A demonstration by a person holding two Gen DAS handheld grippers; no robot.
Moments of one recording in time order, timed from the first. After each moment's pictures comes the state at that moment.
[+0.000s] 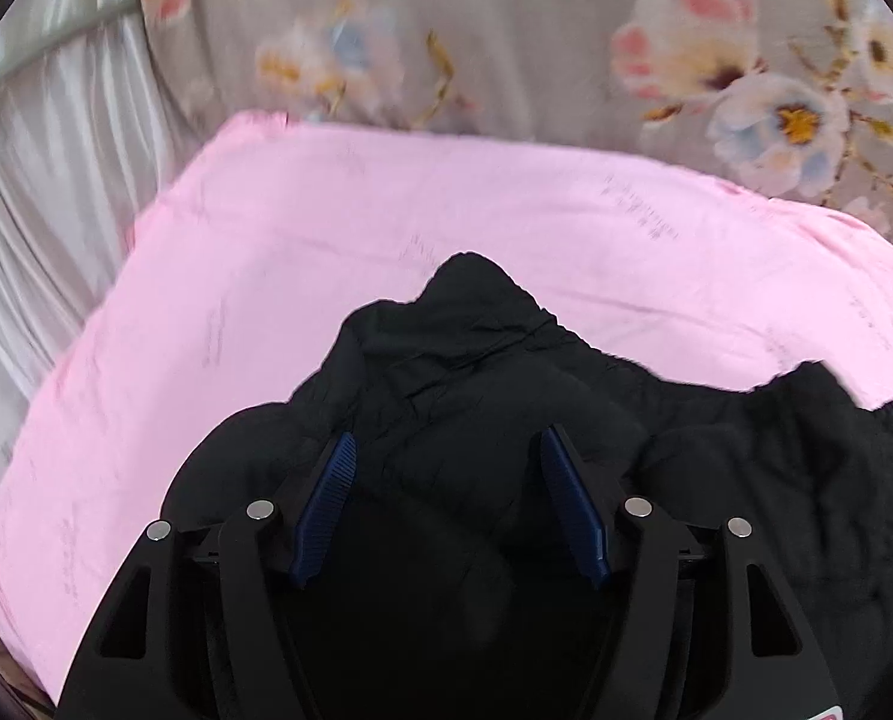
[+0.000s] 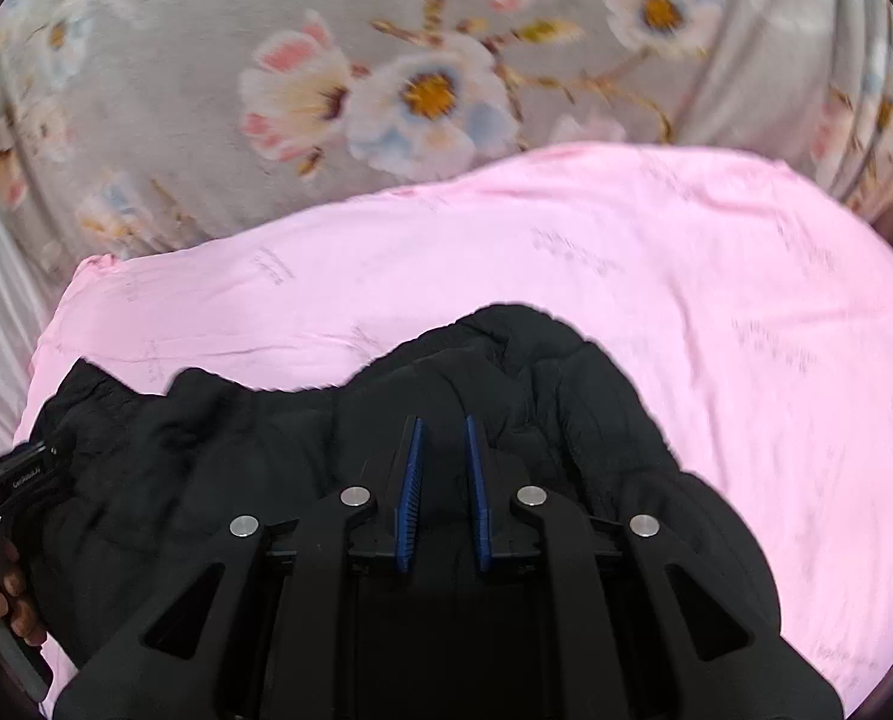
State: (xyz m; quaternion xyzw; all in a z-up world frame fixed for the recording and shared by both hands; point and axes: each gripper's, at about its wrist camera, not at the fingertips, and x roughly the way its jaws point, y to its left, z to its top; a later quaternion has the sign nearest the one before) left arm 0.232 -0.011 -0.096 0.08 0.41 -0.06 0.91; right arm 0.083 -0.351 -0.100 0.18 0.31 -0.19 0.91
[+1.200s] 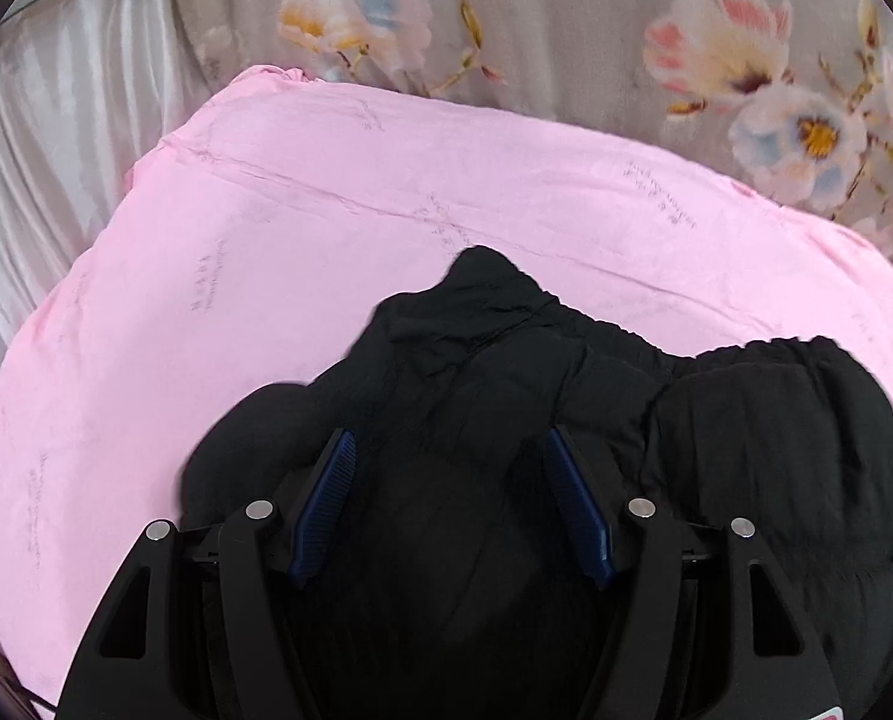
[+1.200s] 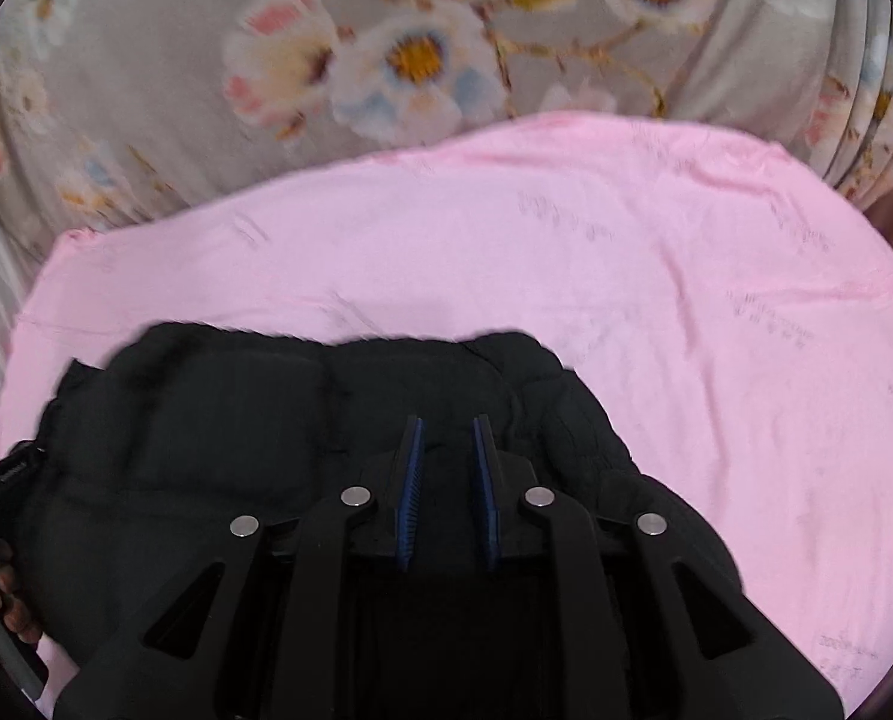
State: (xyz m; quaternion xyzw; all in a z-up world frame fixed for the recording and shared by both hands) left arm 0.224 0.019 -0.102 0.03 0.42 -0.07 0.90; right arm 0.077 -0.335 -0.102 0.15 0.33 -0.20 0.91
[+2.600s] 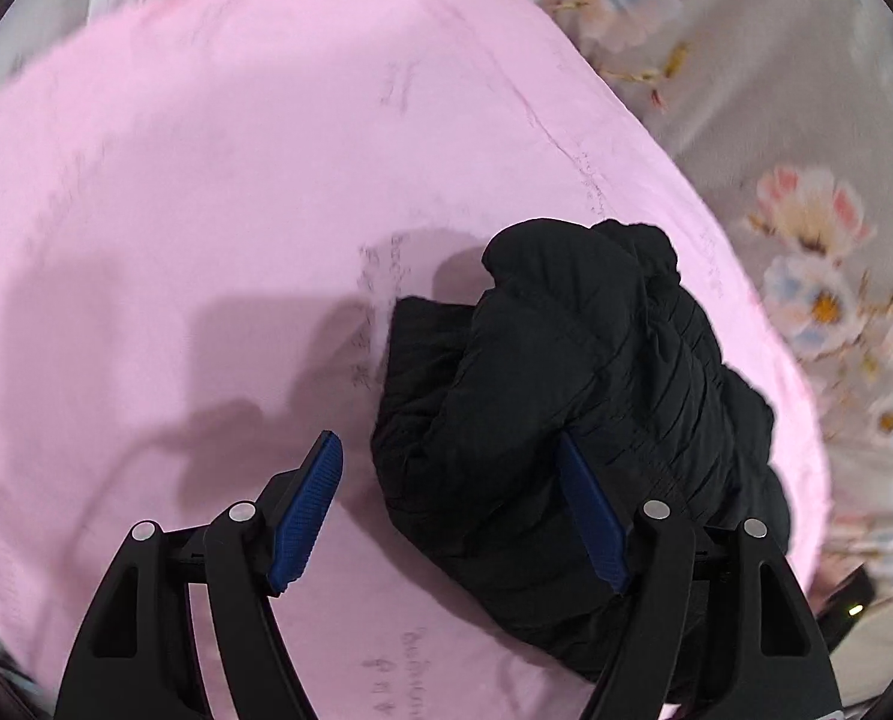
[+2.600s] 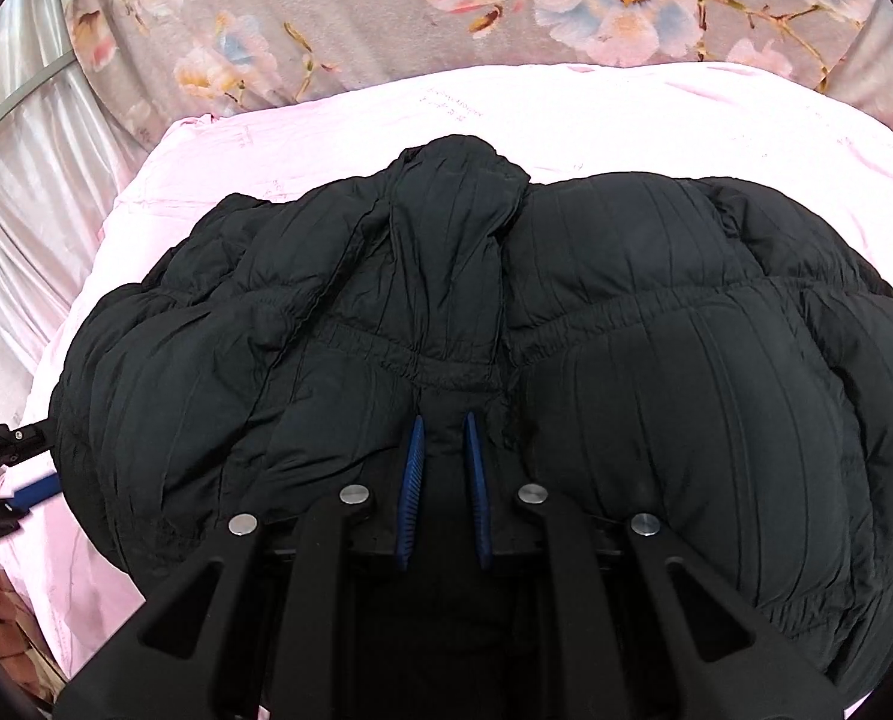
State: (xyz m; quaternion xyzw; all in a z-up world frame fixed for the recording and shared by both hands) left arm 0.168 0.175 -0.121 -0.26 0.52 -0.06 0.81; right arm 0.115 -0.206 -0.146 0.15 0.40 -0.07 0.90
